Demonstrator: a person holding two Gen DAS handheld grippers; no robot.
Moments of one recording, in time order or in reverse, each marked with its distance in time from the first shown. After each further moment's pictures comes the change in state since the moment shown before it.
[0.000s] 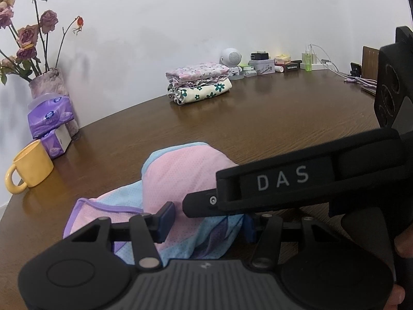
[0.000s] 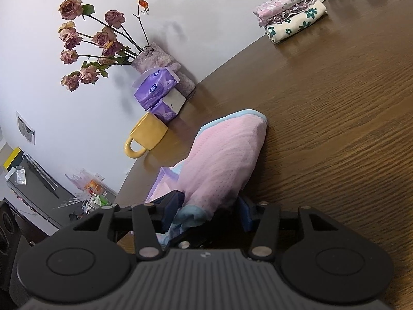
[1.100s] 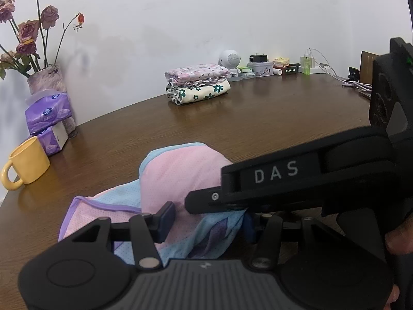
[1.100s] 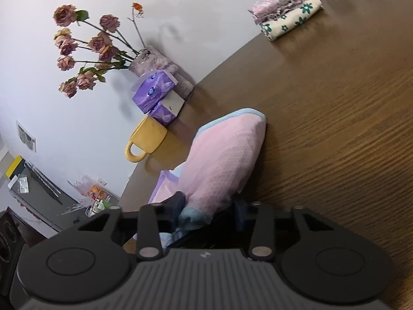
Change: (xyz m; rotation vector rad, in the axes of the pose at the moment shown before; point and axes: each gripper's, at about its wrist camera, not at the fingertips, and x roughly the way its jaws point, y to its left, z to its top) left arm 0.000 0.002 -0.002 -0.014 -0.008 -0.016; right arm 0.006 -0.008 0.001 0.052 -0.009 0.011
